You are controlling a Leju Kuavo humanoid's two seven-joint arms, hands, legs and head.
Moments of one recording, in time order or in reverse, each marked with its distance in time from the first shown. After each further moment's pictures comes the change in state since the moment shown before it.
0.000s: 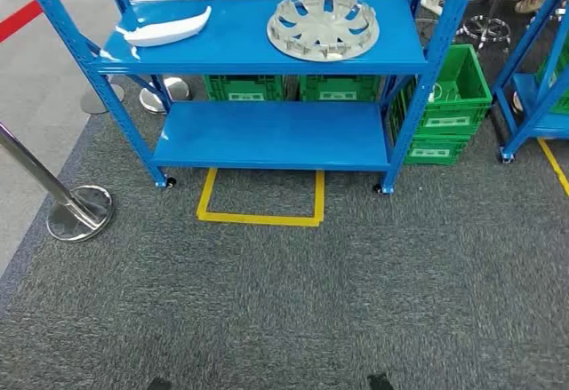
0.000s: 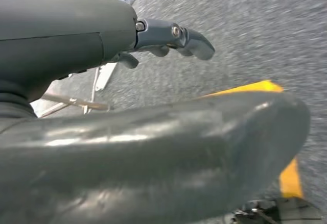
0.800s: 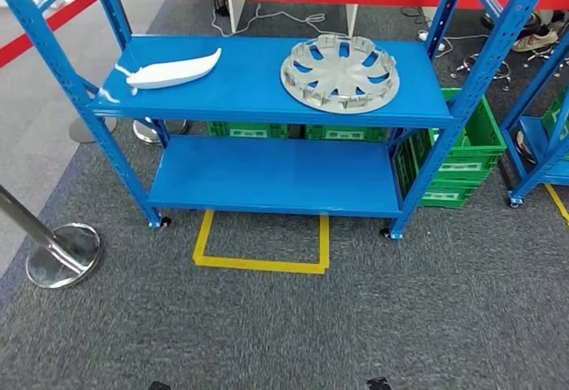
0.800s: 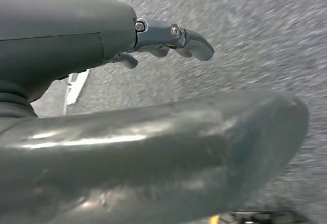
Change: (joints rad) left arm 0.007 -0.007 0.002 0.001 0.001 0.009 -0.011; right arm 0.011 -0.001 -0.011 0.007 0.011 0.000 -0.002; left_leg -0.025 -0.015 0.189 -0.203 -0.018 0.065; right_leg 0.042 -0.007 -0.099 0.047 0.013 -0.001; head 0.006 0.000
